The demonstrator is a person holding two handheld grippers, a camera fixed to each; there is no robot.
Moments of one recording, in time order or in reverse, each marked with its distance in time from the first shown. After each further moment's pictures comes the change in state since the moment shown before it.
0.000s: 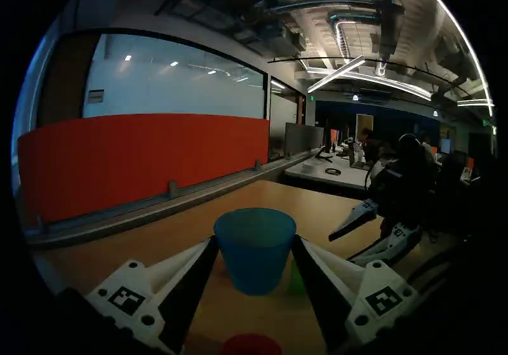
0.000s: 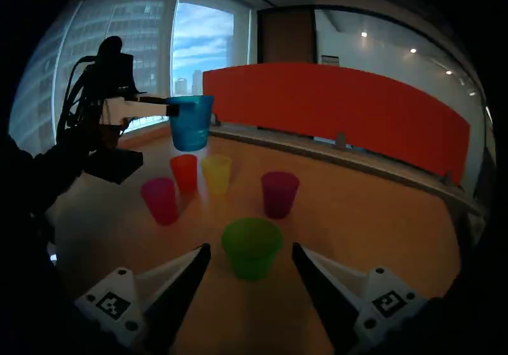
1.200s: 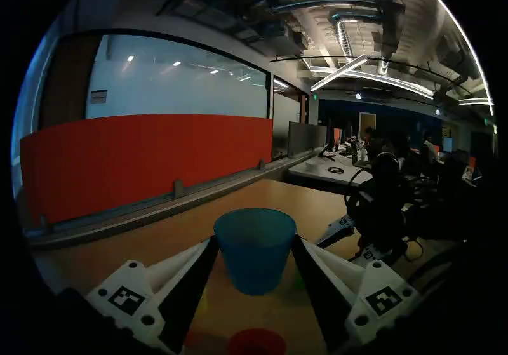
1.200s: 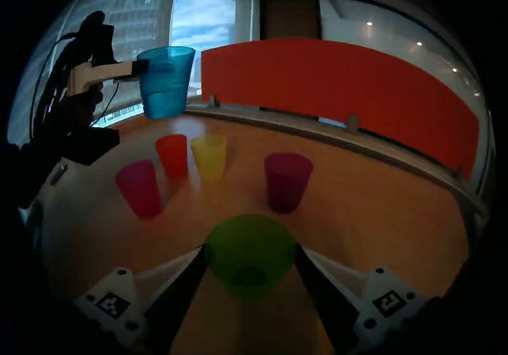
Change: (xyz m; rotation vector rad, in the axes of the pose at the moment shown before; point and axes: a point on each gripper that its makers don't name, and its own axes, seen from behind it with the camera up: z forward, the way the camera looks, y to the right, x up) left arm -0.002 -0.008 -0.009 0.019 -0.005 0.005; right arm -0.022 0.008 0.067 0.009 -0.069 -0.010
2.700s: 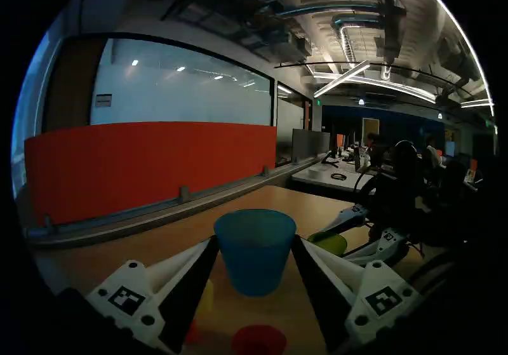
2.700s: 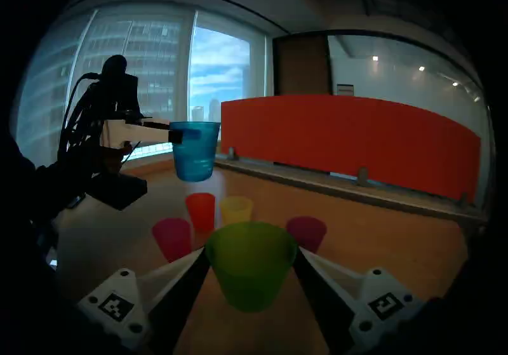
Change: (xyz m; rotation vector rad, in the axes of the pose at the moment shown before) left arm 0.013 -0.003 -0.020 0.020 0.032 -0.008; right arm 0.082 -0.034 -0.031 0.073 0.260 -0.024
